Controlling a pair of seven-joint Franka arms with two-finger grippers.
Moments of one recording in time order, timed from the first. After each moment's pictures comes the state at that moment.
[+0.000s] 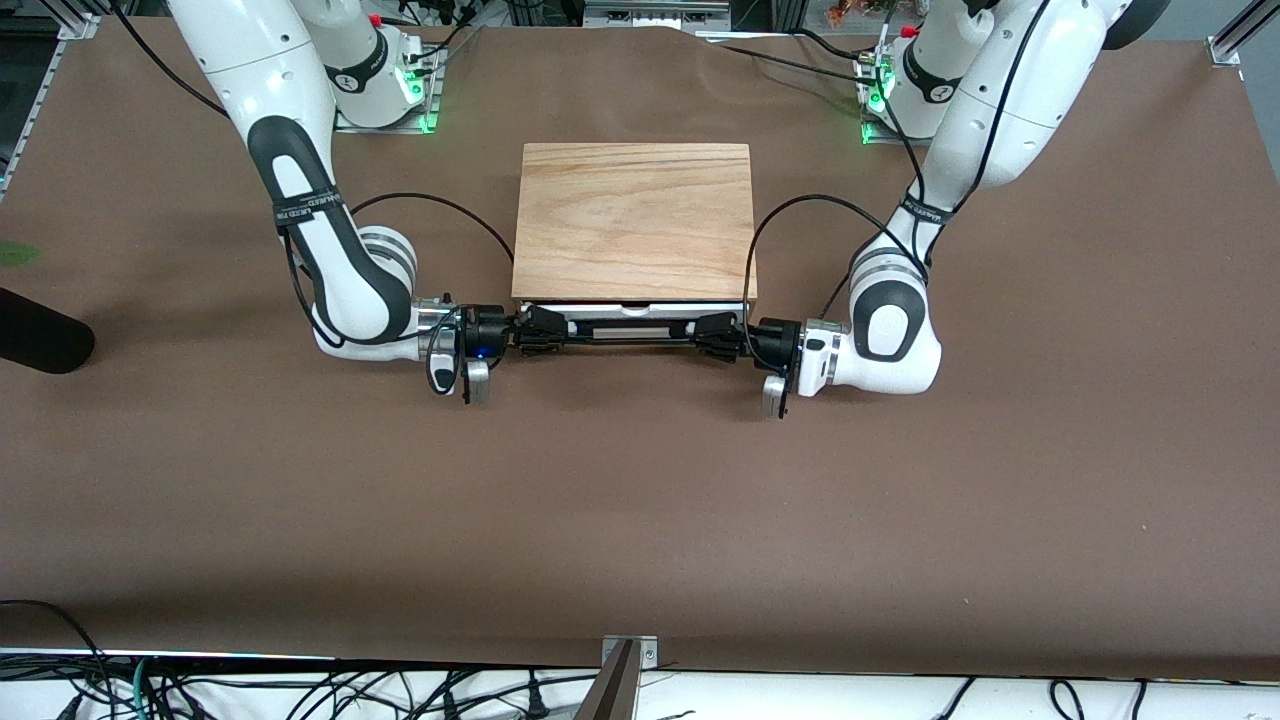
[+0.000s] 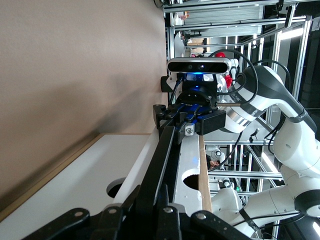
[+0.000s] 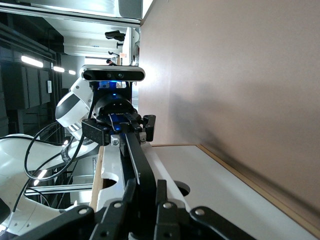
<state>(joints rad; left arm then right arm) -0.22 0.73 -0.15 -1.76 -1.54 1.86 0.93 0.33 0.61 0.04 -1.87 1.62 1.96 -0.94</state>
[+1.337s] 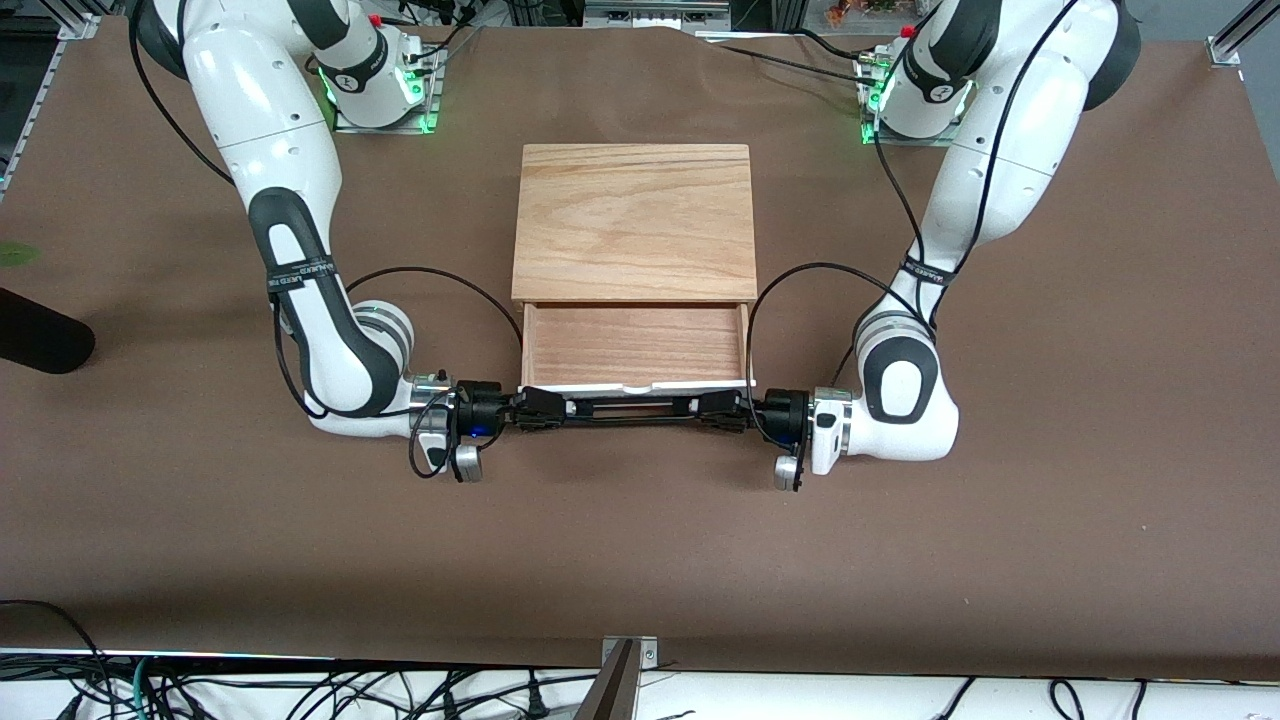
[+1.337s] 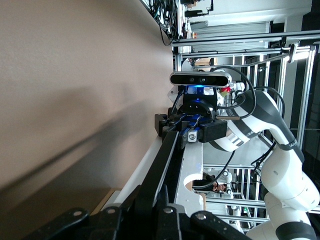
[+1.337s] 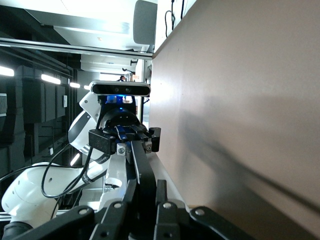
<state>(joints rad) -0.21 0.95 -0.12 -1.34 -1.47 1.88 0.71 0.28 0.88 0.03 -1.44 1.61 1.93 -0.81</state>
